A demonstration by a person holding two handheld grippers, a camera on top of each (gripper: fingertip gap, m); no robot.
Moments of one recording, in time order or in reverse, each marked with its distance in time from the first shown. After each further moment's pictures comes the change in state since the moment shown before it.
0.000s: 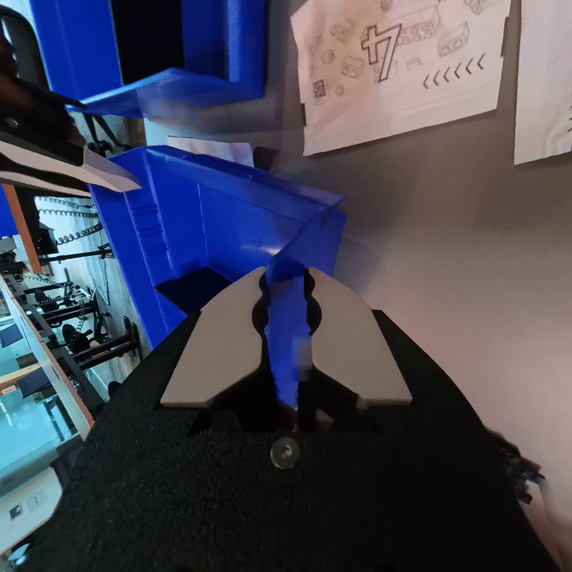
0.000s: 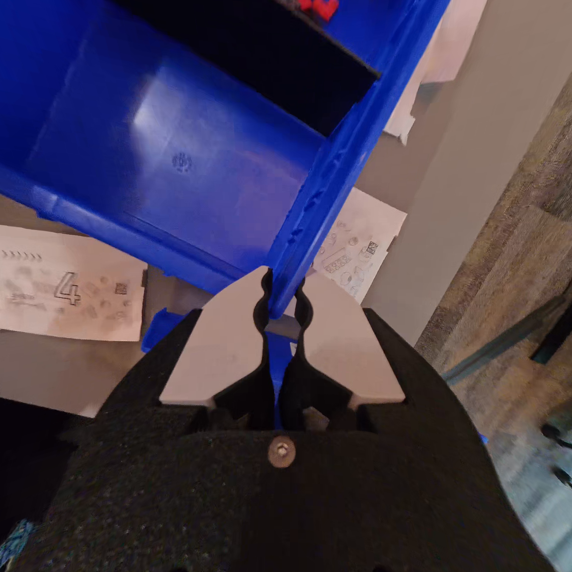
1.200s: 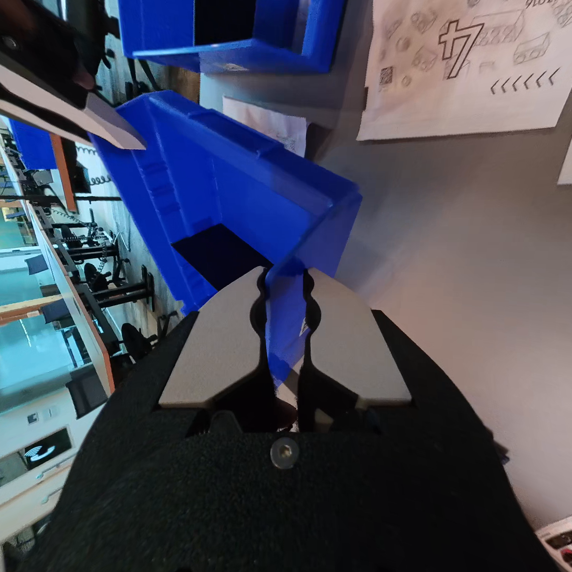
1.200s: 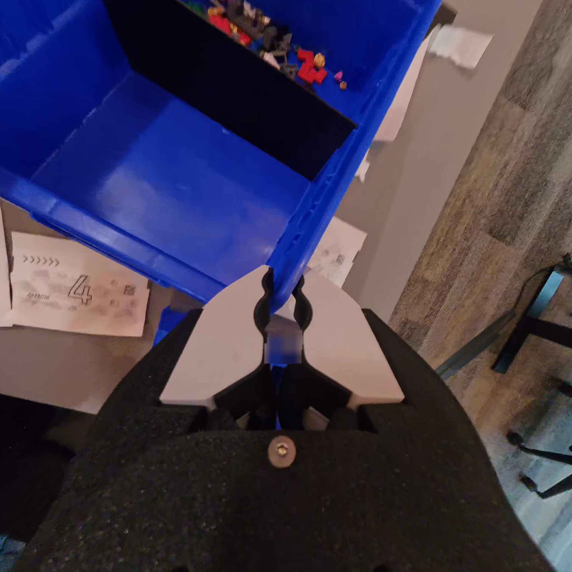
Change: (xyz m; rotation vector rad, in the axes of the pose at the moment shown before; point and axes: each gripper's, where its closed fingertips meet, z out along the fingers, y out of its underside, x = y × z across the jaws) left arm -0.026 0.002 -0.033 -0.102 -0.132 -0.117; right arm 0.005 -0.022 -0.049 0.080 0.062 -0.048
